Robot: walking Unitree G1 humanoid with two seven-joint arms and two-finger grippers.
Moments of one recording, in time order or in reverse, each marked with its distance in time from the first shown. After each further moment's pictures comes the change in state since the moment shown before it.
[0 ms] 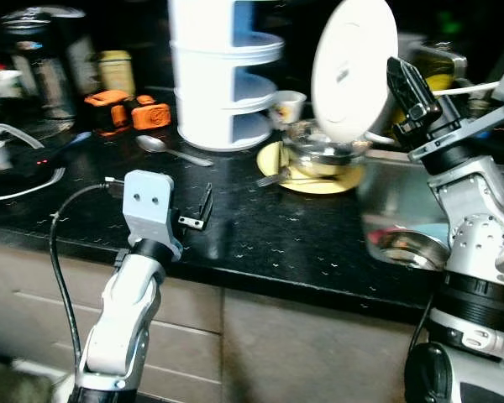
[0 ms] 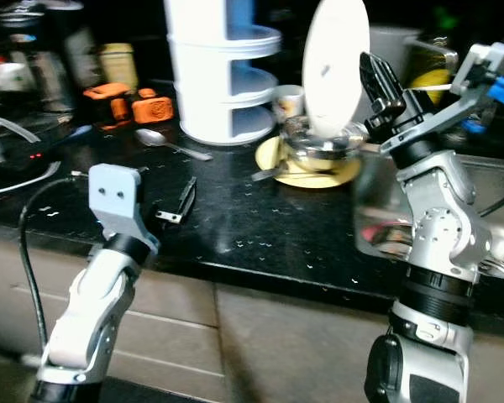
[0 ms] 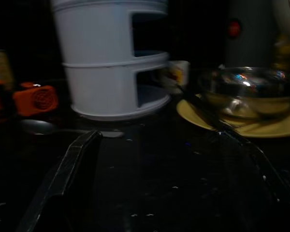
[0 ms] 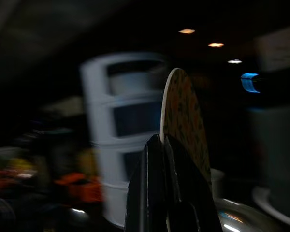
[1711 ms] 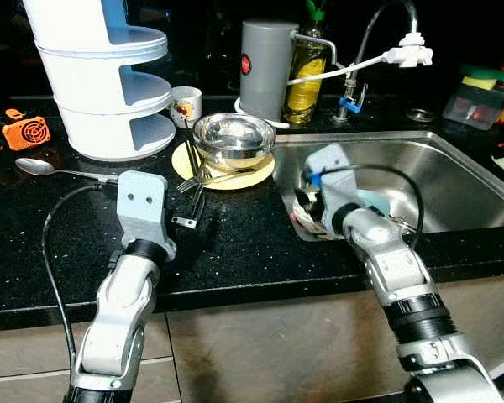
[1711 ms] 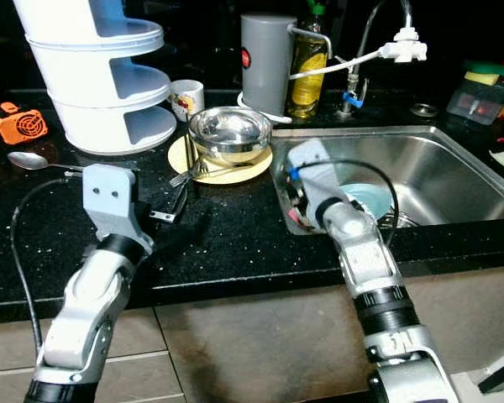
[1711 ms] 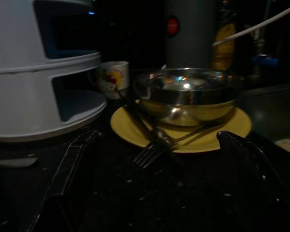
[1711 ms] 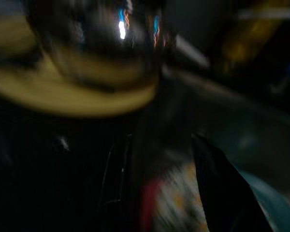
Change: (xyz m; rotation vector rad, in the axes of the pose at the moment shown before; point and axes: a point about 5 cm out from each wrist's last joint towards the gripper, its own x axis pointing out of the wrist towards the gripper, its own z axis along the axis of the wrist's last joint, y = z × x) left arm -0.002 0.009 -0.004 0.024 0.032 0.070; right arm -0.014 0.029 -0.126 -0.418 0.588 -0.033
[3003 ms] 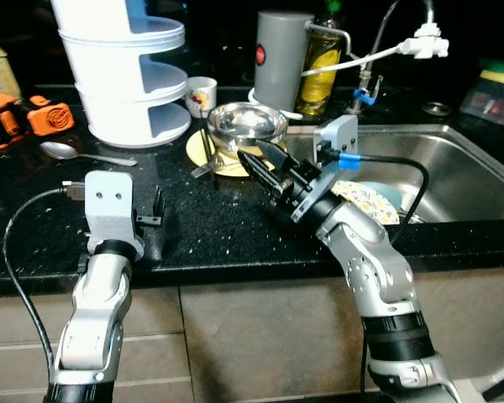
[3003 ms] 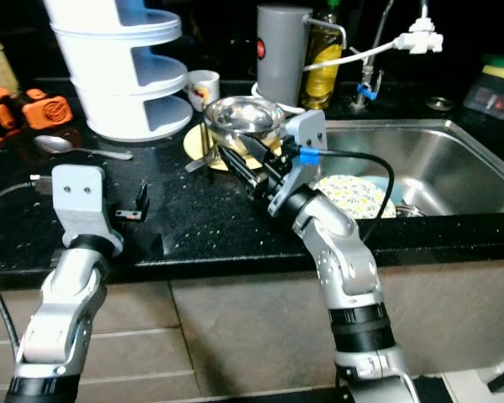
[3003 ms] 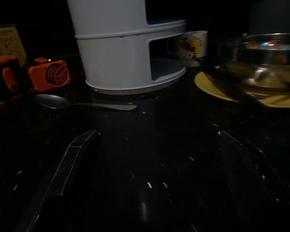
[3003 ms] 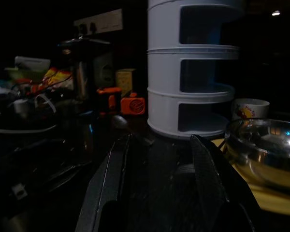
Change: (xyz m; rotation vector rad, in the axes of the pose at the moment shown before) left arm -0.001 0.036 -0.010 0.089 0.094 0.201; right arm -0.018 0.056 0.046 0.306 -0.381 0.430
